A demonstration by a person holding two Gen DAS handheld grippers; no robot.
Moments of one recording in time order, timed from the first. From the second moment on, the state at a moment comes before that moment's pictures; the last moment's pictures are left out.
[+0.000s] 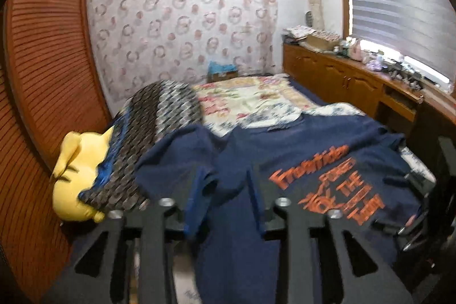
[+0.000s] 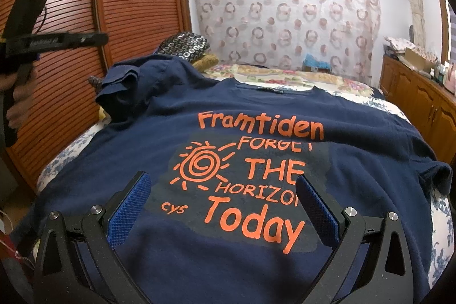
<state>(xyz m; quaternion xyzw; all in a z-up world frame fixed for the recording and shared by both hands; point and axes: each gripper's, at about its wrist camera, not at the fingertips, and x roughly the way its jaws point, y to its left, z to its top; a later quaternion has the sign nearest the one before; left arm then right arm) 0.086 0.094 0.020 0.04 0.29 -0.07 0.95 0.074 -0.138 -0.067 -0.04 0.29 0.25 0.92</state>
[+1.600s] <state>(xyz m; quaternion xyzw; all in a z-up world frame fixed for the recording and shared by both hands) 0.032 0.139 -0.066 -0.04 0.30 -0.03 0.95 0.216 0.008 0.006 -0.12 0.31 0.34 0.88</state>
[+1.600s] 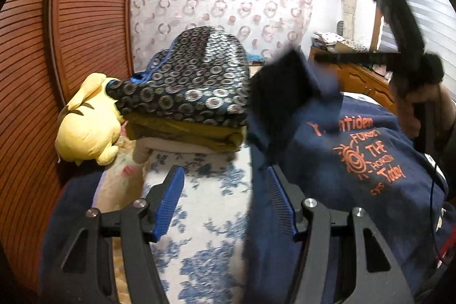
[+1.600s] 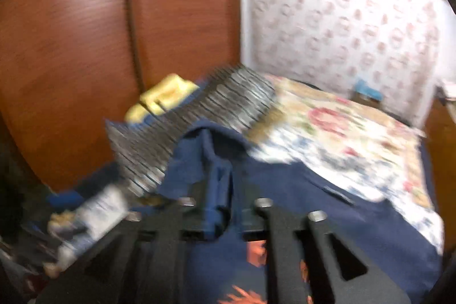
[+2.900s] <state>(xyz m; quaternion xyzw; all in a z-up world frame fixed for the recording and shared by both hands) 0.083 0.106 -0.109 0.00 0.41 -0.06 0.91 0.247 -0.097 -0.050 -0.12 0.42 0.25 0.87</state>
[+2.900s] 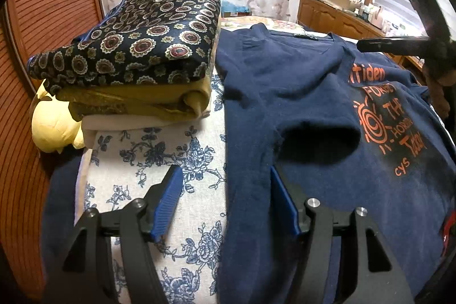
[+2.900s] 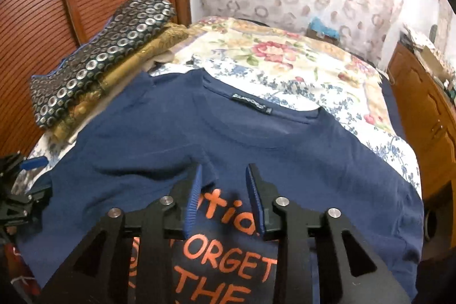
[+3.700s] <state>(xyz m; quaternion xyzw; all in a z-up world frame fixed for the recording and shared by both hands) 0.073 0.137 -0.105 -0.05 0.38 0.01 0.92 0.143 -0.014 -0.097 -0.16 0.41 0.42 0.79</state>
